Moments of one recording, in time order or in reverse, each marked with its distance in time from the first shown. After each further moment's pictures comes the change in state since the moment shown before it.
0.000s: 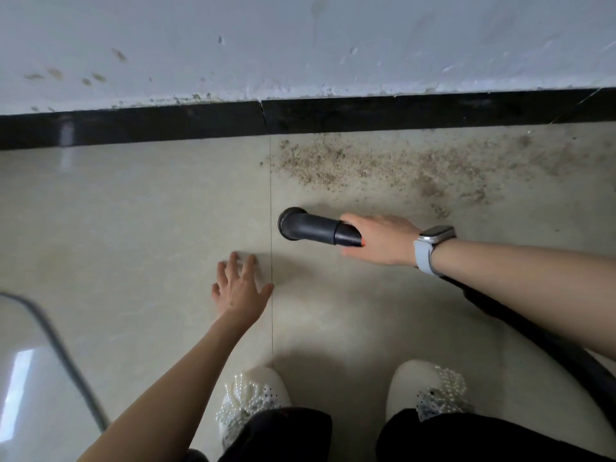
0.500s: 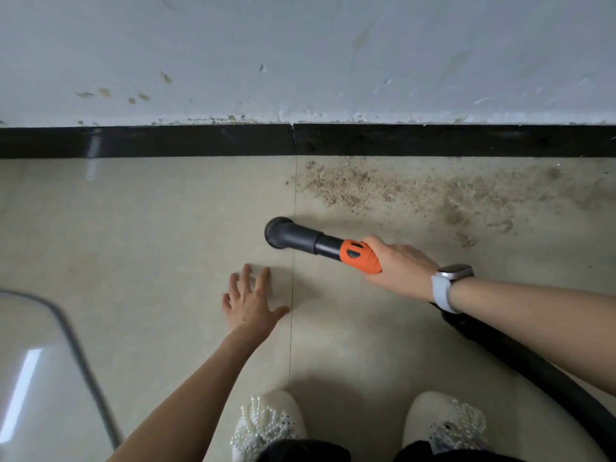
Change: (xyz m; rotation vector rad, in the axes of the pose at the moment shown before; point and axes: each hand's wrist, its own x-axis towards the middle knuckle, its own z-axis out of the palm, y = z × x) left_hand 0.009 -0.015 -0.007 0.060 -0.023 -0.013; right_hand 0.005 -0.015 0.007 0.116 0.035 0.044
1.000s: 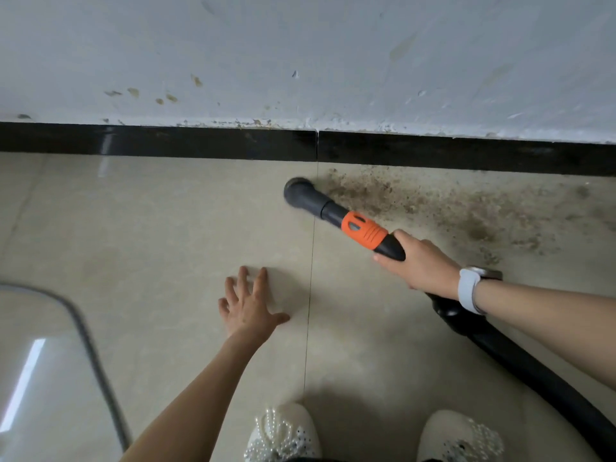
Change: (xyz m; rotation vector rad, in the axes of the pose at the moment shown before) left_hand 0.013 -0.022 -0.008 -0.037 -0.005 -0.084; right_hand 0.018 -0.004 -0.016 0.306 0.003 0.129
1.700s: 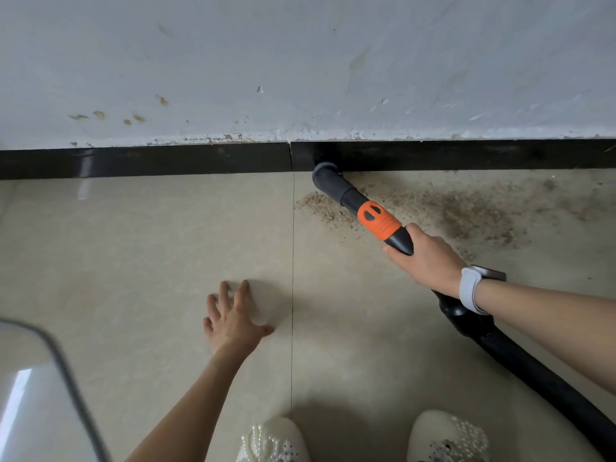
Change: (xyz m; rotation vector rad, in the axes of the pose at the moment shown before) left_hand -0.002 0.008 -0.003 -0.102 -0.005 -0.066; right_hand -0.009 0.033 -0.020 0.002 0.190 0.142
